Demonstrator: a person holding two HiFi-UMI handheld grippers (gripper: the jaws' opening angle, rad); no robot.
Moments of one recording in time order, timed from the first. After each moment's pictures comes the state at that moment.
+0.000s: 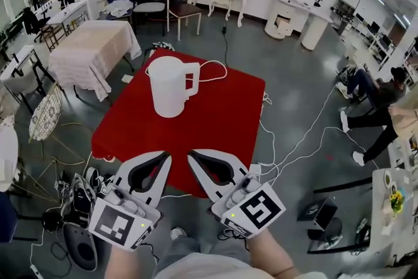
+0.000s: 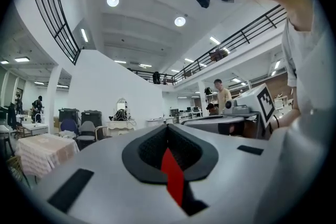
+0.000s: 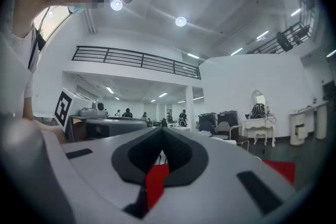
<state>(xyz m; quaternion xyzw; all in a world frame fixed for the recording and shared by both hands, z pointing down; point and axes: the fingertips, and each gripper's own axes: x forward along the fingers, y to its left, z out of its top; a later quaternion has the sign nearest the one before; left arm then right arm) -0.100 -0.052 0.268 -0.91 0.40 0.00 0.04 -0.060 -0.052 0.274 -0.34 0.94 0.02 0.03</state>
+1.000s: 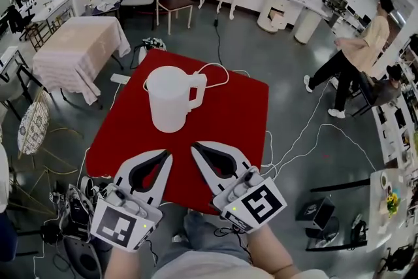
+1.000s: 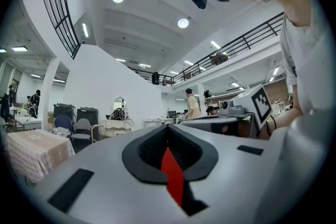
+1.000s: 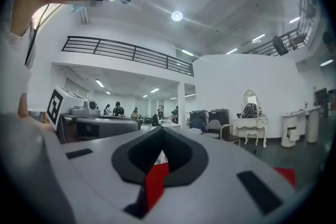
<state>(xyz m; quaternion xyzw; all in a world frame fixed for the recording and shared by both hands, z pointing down) -0.134 -0.161 0.286 -0.92 0.38 0.02 0.02 -0.087 -0.172 0.290 -0.39 0.92 0.02 0.00</state>
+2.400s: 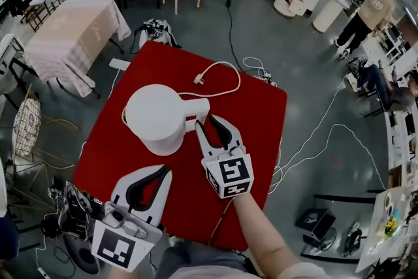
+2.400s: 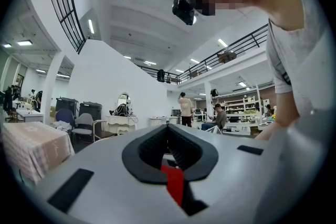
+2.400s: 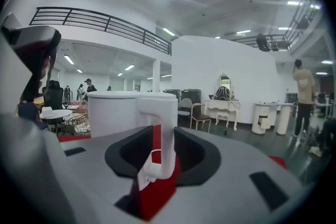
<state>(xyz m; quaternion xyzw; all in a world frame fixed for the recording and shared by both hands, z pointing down) -0.096 -0.287 0.336 -0.92 0.40 0.00 -0.01 -0.015 -0.415 0.456 -0.51 0.85 -0.04 -0.10</state>
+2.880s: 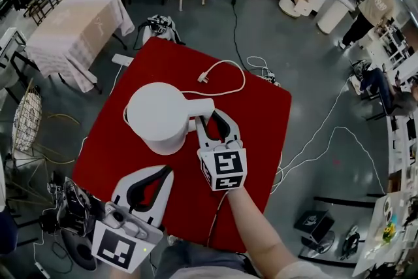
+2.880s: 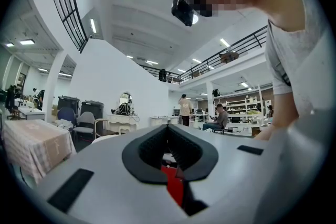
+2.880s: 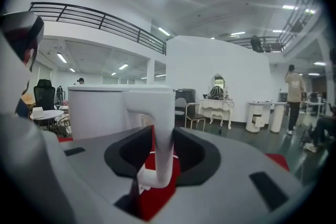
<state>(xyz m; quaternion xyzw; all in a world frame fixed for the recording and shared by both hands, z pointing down) -0.098 -0.293 0.343 -0.91 0.40 0.00 -0.02 -0.020 -0.442 0.465 -0.54 0.83 -0.04 -0.10</state>
